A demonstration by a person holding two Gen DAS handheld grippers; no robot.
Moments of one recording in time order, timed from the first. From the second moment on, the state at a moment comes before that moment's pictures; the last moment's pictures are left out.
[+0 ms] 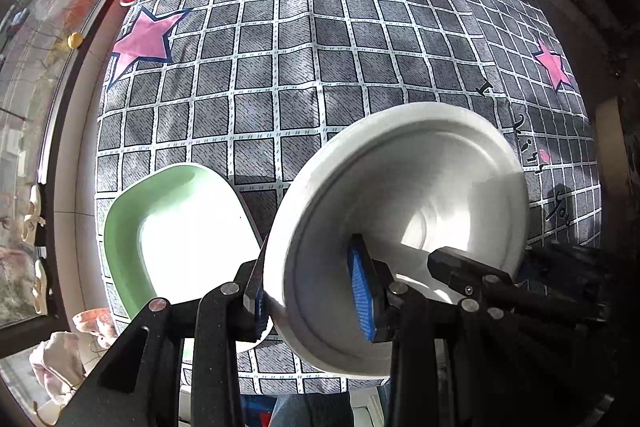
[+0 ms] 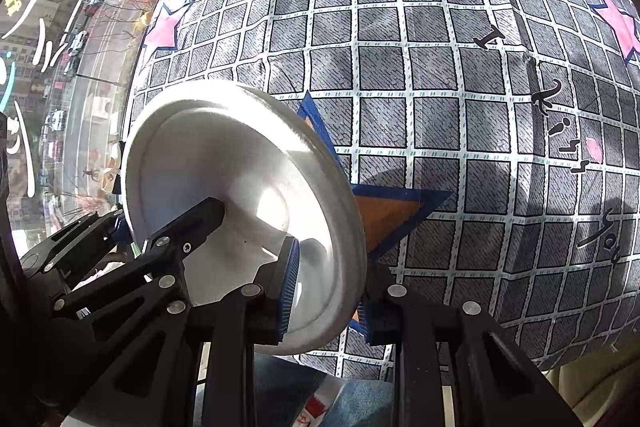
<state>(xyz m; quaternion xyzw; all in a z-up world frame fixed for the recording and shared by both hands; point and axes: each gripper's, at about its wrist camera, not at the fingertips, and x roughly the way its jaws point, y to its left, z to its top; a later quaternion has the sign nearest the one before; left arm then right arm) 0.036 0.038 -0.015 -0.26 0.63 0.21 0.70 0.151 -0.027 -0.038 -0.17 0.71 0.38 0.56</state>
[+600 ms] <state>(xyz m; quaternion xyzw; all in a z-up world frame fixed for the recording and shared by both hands) -0.038 0.115 -0.019 -0.31 0.60 0.32 0.66 0.088 0.061 -0.054 -0.22 0.68 0.46 0.52</state>
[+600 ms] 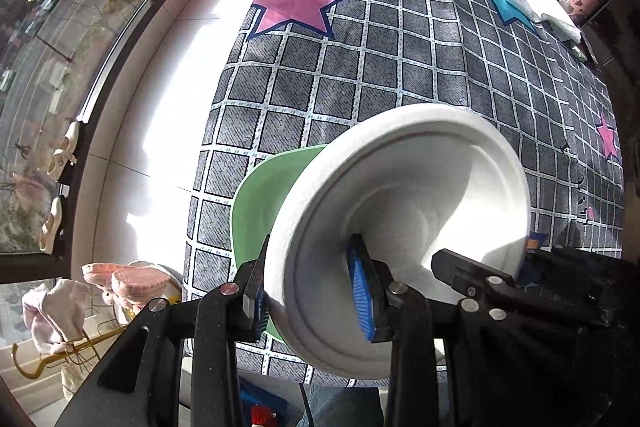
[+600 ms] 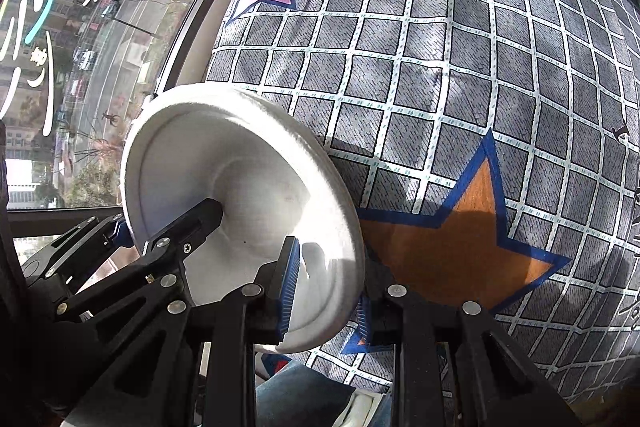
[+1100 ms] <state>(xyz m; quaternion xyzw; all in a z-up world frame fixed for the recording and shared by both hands) -0.068 0.131 -0.037 -0.32 0.61 0.35 0.63 0.057 0.091 -0.067 -0.25 0.68 0.45 0.52</state>
